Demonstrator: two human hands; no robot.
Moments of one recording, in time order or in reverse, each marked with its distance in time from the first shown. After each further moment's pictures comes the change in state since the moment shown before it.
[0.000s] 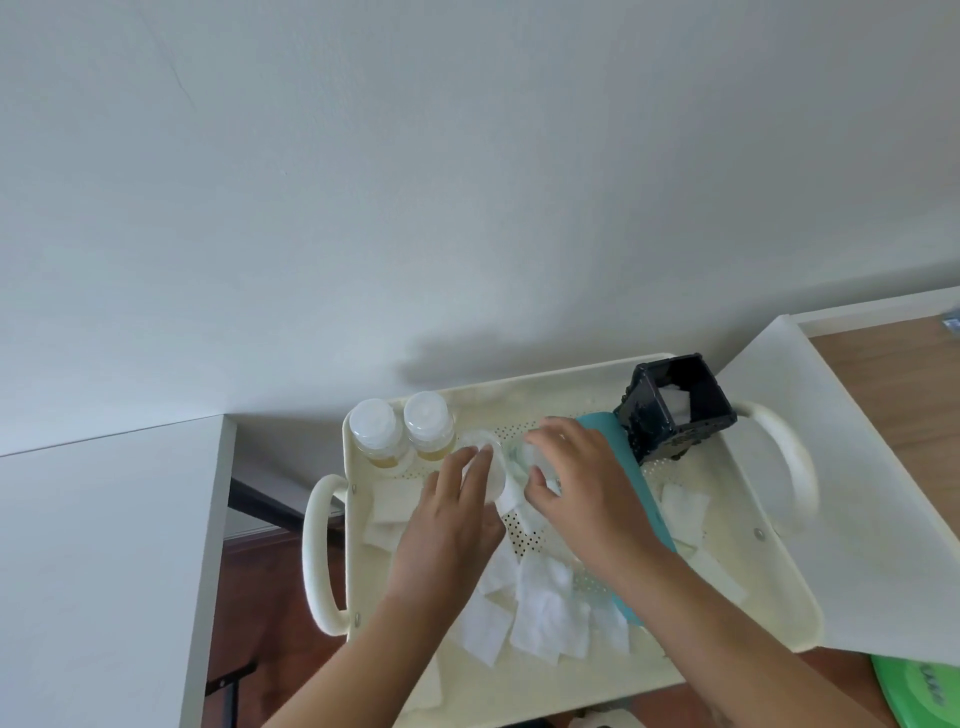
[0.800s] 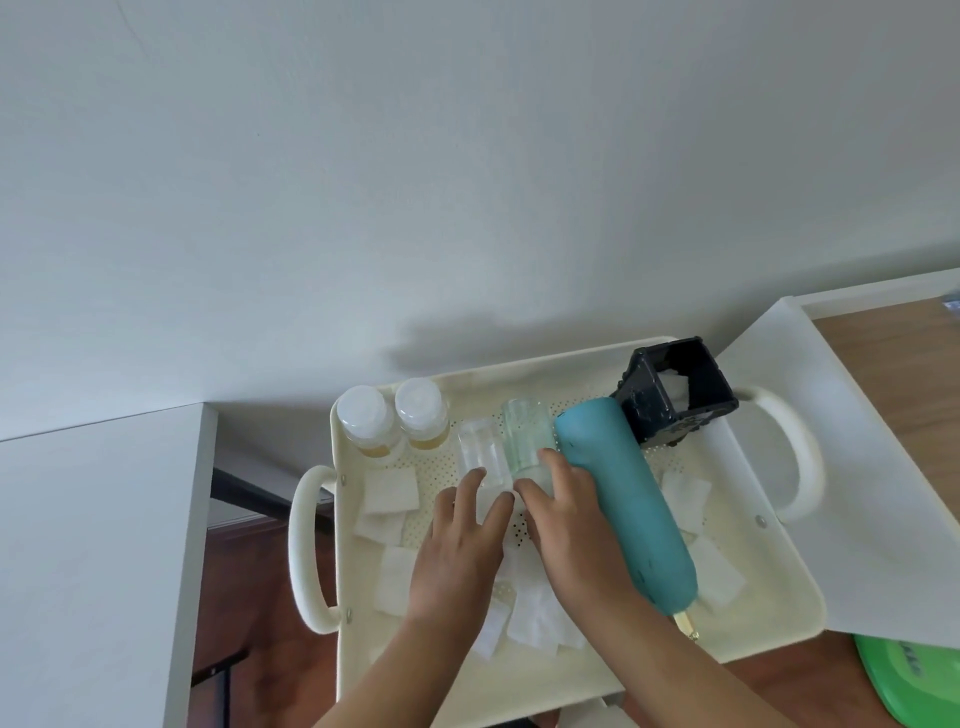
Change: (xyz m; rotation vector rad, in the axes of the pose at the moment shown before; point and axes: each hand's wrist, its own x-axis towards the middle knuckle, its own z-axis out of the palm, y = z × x) left_hand -0.023 -0.014 0.059 0.136 -0.149 -0.061; right_hand -0.040 -0.001 0.044 -0.205 -0.198 0.152
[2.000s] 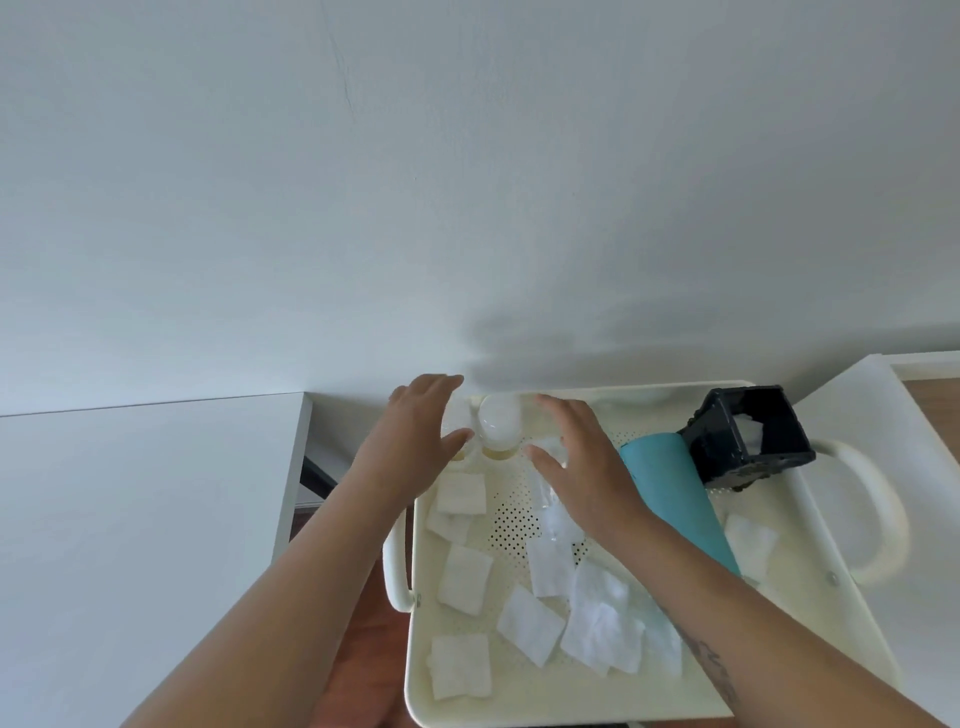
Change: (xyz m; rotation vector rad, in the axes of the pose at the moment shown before) left_hand 0.052 -0.078 -0.150 -0.165 0.059 -0.163; right_hand 0.071 -0.041 -0.034 0.519 0.037 -0.183
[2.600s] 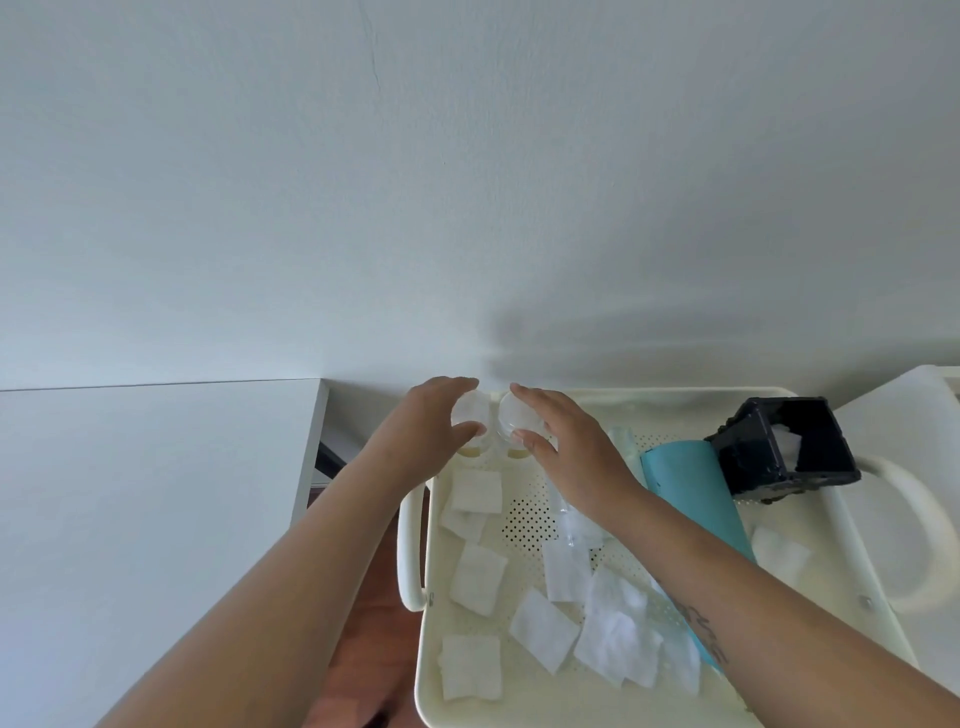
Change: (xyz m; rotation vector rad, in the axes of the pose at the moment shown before) left_hand 0.013 -0.013 -0.003 -0.117 -0.090 -0.085; right_hand 0.032 -0.004 0.019 0.057 -0.169 -0.037
